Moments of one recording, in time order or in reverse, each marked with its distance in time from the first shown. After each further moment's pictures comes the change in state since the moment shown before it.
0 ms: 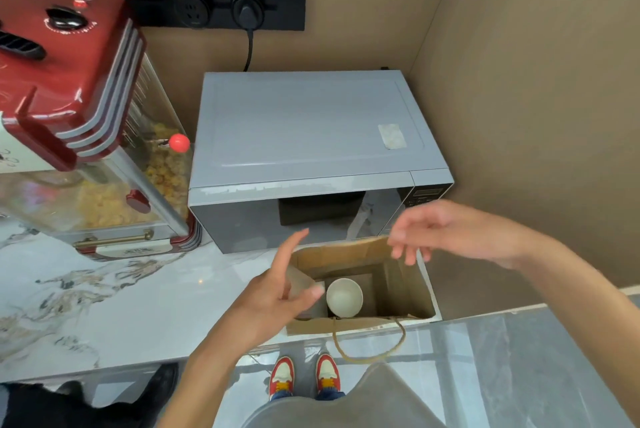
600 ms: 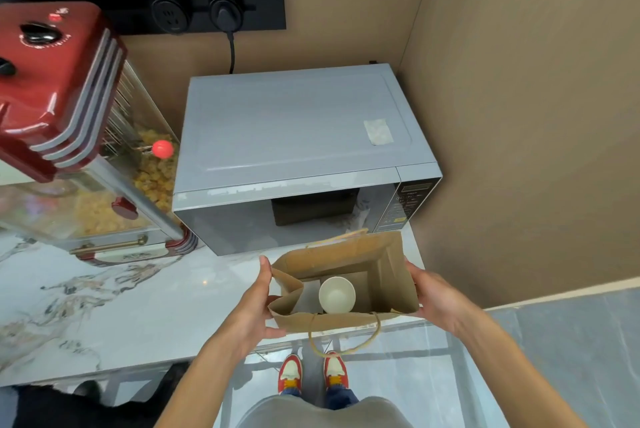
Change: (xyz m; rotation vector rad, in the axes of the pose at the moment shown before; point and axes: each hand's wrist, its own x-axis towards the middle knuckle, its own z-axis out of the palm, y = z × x) left_hand 0.025 -0.026 0.033 -0.782 0.107 -0.701; right_hand 0.036 0.153 0.078 0.776 0.321 0.506
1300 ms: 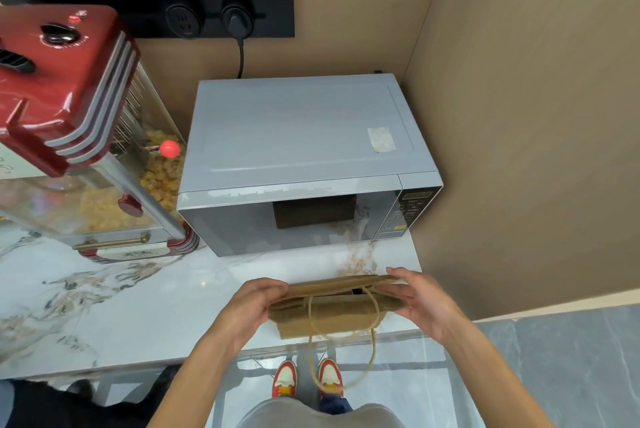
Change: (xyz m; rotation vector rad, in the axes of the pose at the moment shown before) left_hand 0.018 -0.009 -0.018 0.094 0.034 0.162; right_hand -0.004 -0.003 0.013 0.329 -0.009 -0.067
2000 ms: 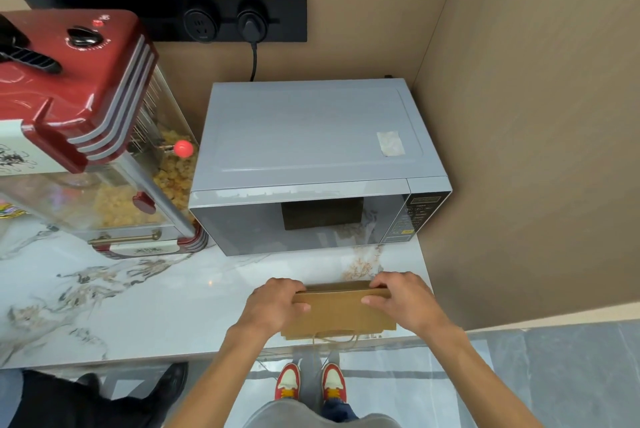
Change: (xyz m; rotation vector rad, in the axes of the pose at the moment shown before) left_hand 0.011 0.005 0.023 1.213 0.032 0.323; right_hand 0.009 0.004 0.026 -1.392 0.079 -0.516
